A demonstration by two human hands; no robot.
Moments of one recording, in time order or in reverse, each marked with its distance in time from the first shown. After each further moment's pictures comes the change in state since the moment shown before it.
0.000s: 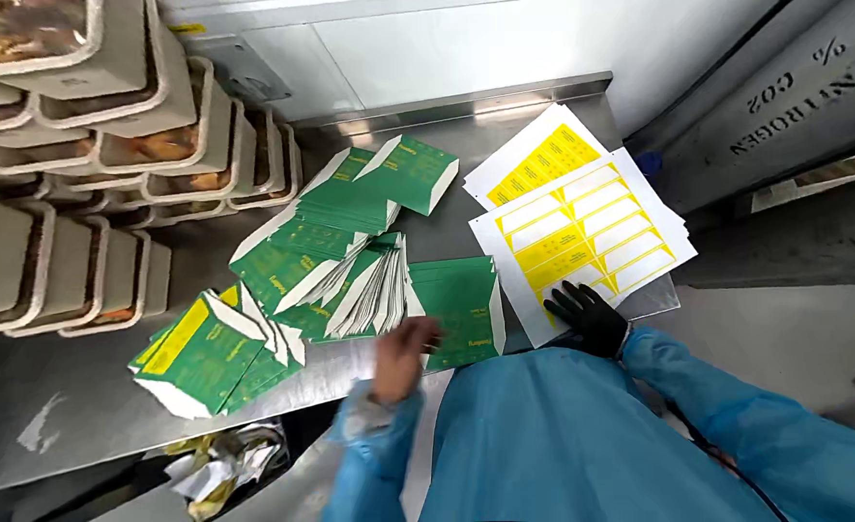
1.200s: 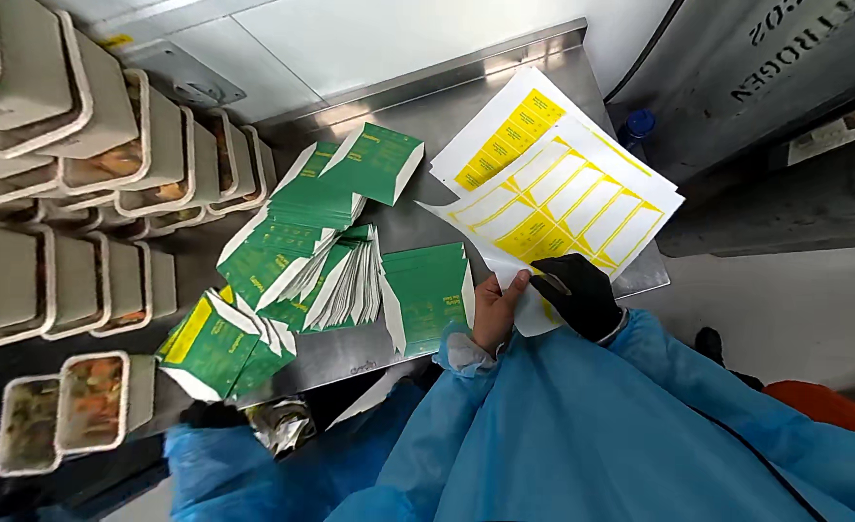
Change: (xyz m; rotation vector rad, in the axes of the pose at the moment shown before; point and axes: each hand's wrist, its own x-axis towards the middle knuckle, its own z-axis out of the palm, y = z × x) left_hand 0.021 0.077 0.204 -0.524 -0.141 0.043; right_hand 0.015 -0.028 -0.094 0.495 0.631 0.319
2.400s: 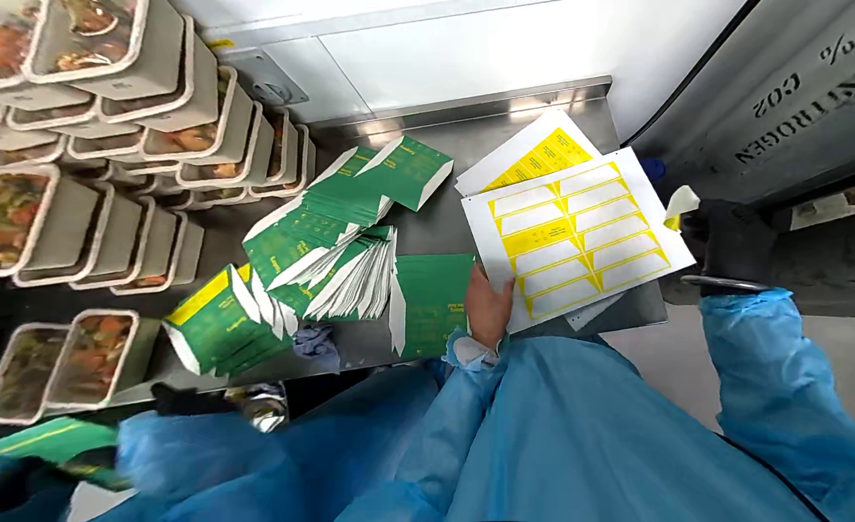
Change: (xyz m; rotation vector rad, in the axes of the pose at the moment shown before) left_hand 0.032 -0.030 -0.017 0.836 0.468 0.011; right_hand 0.082 0.055 -0.147 0.239 0.454 0.770
